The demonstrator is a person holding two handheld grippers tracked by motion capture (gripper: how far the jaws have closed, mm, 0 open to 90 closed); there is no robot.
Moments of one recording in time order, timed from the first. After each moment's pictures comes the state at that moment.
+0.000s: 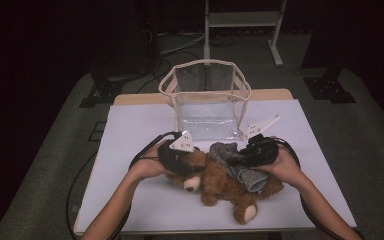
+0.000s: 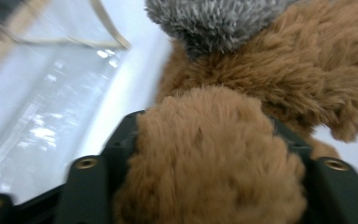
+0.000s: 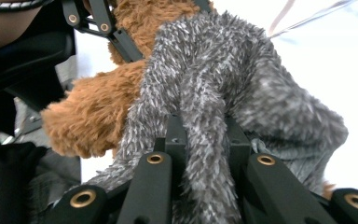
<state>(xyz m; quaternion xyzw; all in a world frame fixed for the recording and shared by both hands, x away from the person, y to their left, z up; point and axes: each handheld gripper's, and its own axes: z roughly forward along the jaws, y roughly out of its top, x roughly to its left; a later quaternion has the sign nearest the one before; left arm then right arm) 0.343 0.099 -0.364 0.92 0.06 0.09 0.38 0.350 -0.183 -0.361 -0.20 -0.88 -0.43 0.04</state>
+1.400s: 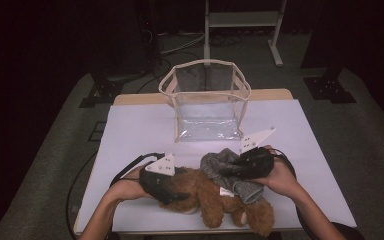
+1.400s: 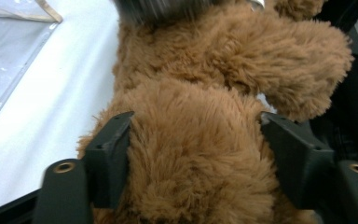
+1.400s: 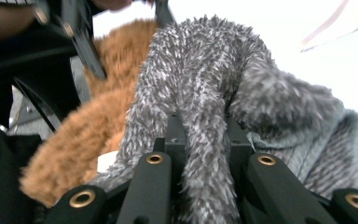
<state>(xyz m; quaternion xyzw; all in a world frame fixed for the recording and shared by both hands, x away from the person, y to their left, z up) 0.299 0.140 -0.373 0.91 0.06 0.03 0.41 0.318 -0.163 -0.362 -0.16 -0.88 -0.44 0.01</state>
